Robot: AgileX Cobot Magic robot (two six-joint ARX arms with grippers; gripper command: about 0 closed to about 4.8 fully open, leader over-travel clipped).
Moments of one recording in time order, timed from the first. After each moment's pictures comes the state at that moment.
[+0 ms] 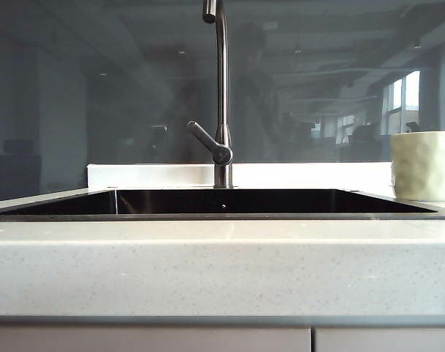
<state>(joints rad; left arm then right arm) 0.08 0.00 0.01 0.11 0.02 -0.02 -0.13 0.00 0.00 0.14 -0.11 0.15</state>
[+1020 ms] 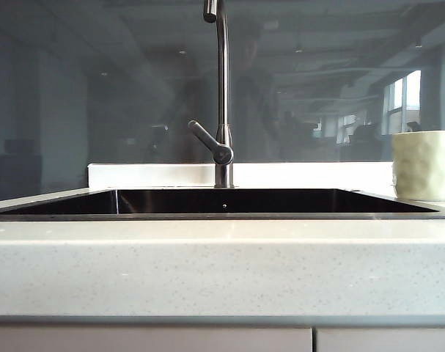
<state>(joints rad) 0.08 0.00 0.01 0.11 0.03 -0.02 -0.13 0.07 0.02 0.12 0.02 0.08</state>
